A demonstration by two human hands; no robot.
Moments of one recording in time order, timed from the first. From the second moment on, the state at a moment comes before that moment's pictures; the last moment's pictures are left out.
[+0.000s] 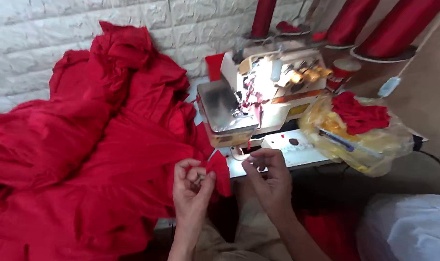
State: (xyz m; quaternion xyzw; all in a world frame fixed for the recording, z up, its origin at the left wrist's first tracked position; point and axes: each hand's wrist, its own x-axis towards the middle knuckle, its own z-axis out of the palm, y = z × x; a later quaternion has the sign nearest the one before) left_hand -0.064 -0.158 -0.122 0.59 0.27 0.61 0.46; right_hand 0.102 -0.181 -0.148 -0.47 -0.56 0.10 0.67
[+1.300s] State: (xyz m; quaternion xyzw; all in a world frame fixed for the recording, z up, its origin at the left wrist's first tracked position) left_hand -0.114 -0.160 -0.150 0.53 0.11 0.52 0.66; right_hand 0.098 -0.175 -0.165 -0.14 -0.43 0.64 0.62
